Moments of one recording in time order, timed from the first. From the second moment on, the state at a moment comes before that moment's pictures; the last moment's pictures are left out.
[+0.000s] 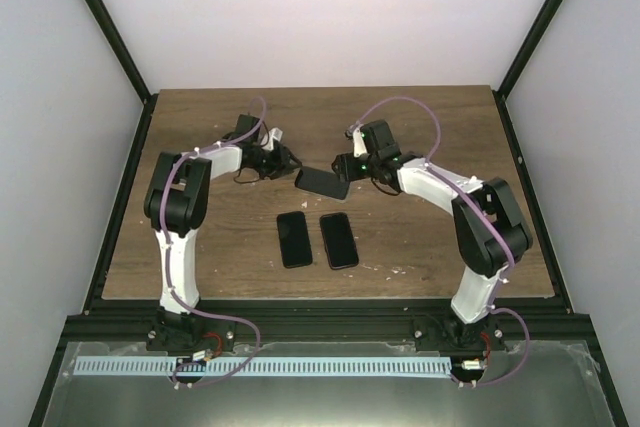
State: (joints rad) left arm -0.25 2.13 1.37 -0.22 0.69 -0.57; right arm 0.48 1.76 1.17 -0.16 -0.22 0.18
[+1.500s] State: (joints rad) left arm -0.34 2.16 1.45 -0.31 0.58 -0.52; right arm 0.49 1.76 0.88 -0.04 -0.16 0.46
